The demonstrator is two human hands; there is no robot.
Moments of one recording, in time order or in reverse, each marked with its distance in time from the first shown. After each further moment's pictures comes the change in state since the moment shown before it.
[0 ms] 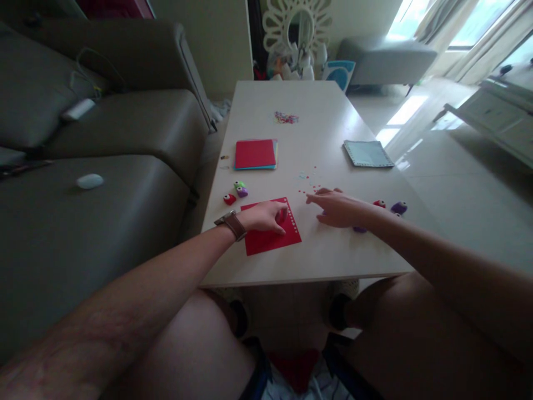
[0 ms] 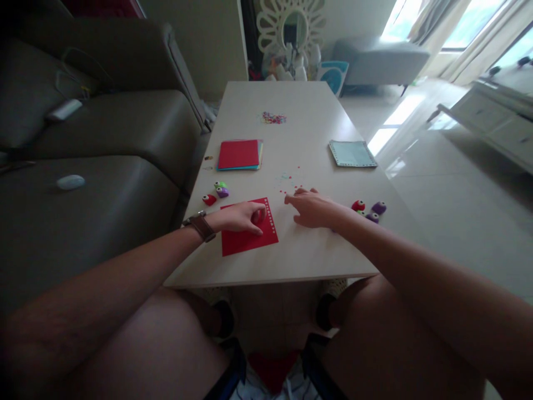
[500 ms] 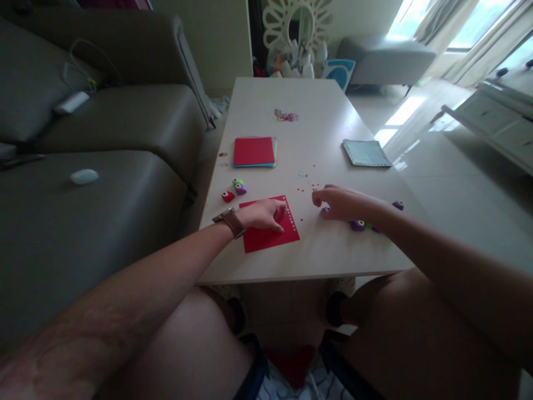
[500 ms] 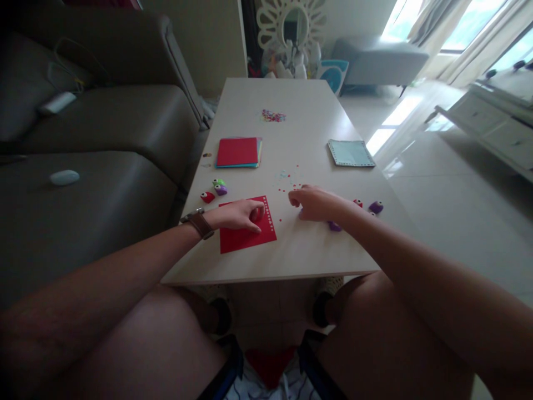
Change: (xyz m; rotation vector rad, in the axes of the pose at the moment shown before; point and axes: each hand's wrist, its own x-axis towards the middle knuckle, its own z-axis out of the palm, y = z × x) left_hand 0.000 0.000 -0.001 0.006 -0.006 -0.008; right_hand -0.004 0.002 -0.019 -0.068 -0.091 0.047
